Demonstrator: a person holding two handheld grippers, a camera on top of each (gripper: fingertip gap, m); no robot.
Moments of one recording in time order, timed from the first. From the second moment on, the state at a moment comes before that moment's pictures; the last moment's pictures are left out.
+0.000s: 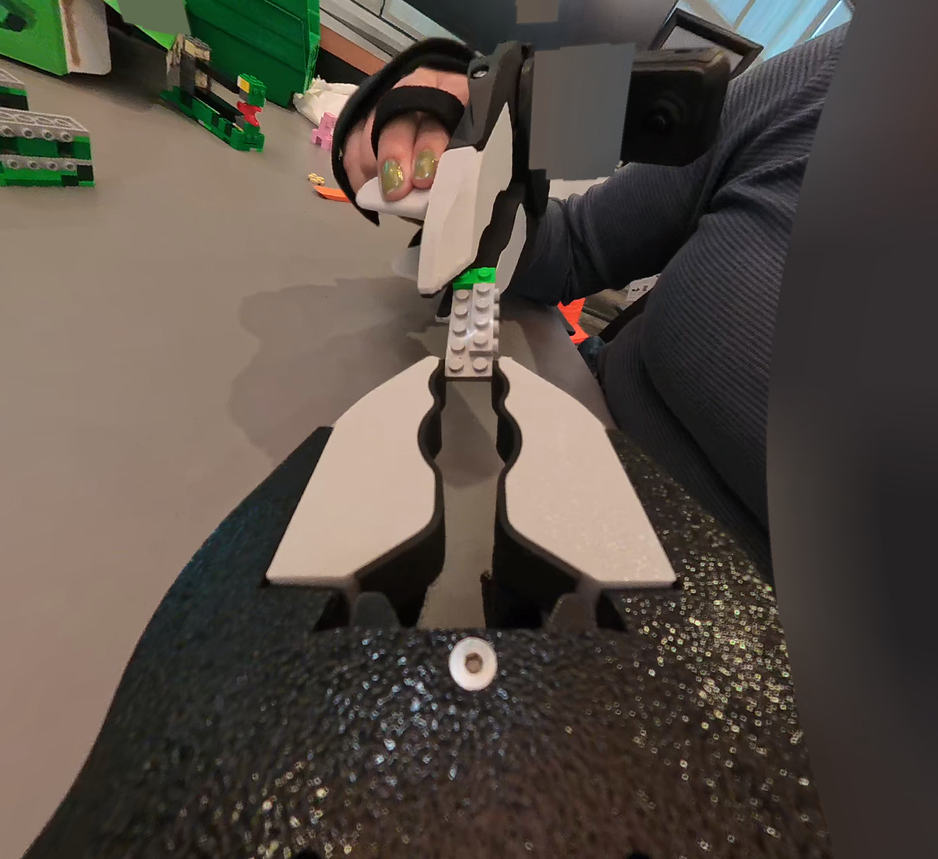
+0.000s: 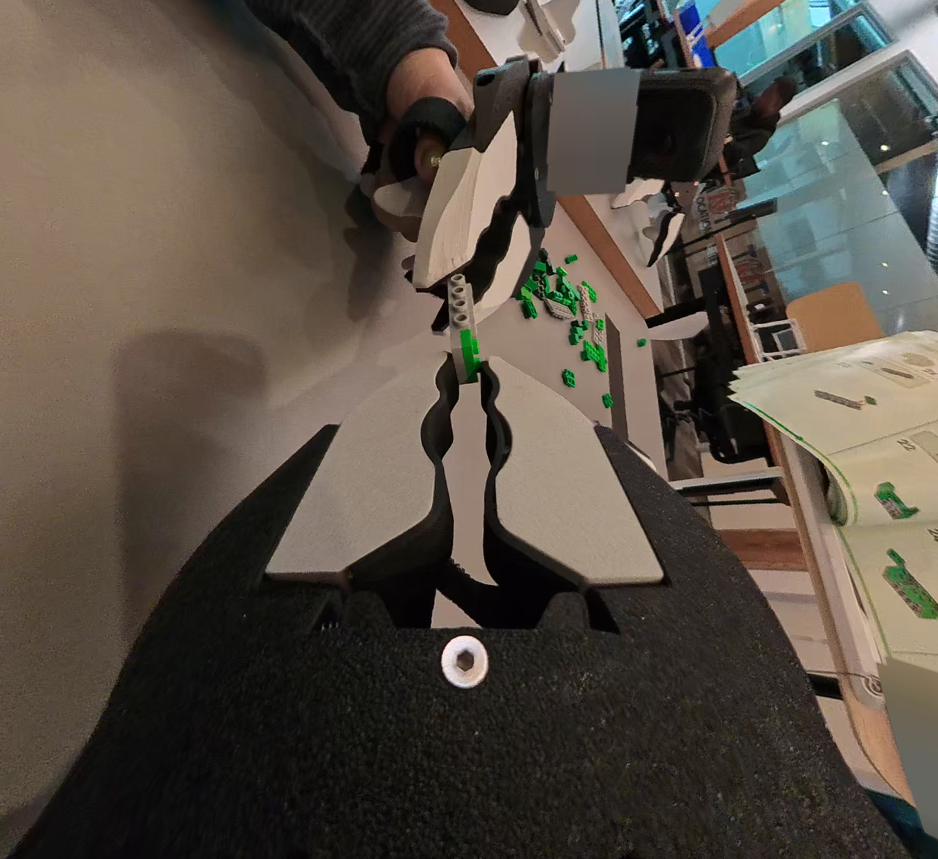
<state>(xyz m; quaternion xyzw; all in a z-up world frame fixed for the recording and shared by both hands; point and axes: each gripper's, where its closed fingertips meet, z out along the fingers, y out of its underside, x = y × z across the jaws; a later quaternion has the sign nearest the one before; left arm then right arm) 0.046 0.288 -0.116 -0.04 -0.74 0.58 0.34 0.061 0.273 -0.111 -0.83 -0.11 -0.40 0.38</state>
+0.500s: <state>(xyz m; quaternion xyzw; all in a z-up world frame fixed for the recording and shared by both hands) 0.121 0.307 -0.130 0.02 -0.80 0.60 -0.03 0.123 0.228 -0.118 -0.76 0.11 -0.44 0.47</state>
